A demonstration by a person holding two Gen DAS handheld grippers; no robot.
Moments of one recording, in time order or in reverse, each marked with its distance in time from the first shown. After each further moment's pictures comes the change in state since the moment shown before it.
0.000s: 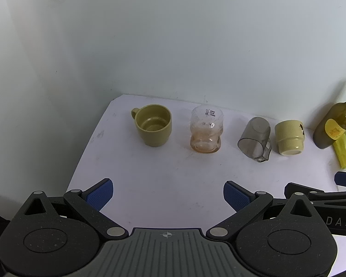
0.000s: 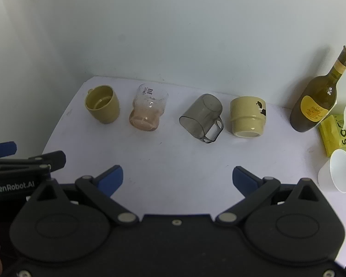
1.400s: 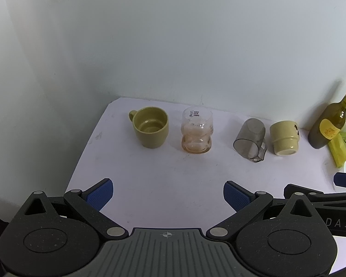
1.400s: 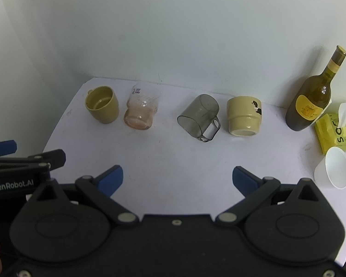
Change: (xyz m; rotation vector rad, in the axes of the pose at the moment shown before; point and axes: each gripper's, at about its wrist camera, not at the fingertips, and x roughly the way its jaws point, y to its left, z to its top) left arm -0.018 -0.028 0.003 0.003 -0.032 -0.007; right arm -0.013 -0.003 -0.008 0.006 -0.024 -0.018
